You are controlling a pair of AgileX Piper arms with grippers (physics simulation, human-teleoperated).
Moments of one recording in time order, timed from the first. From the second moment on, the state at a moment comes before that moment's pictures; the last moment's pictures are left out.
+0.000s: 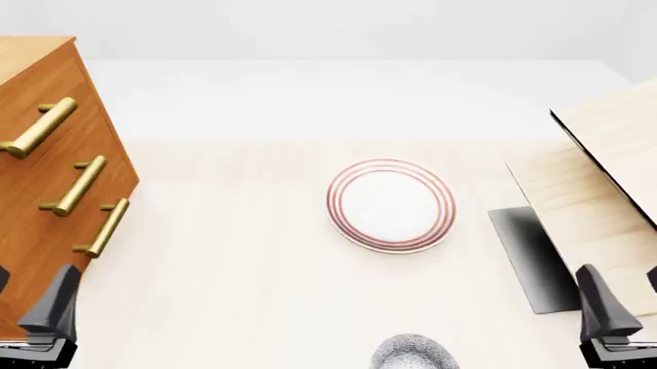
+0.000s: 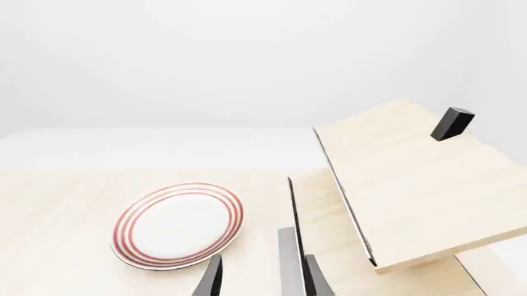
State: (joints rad) left arm 0.00 0.00 0.00 0.00 0.00; right arm 0.00 0.00 0.00 0.00 0.00
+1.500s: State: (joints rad) left arm -0.10 0.15 -0.20 0.10 0.29; right arm 0.00 0.01 -0.01 0.00 0.00
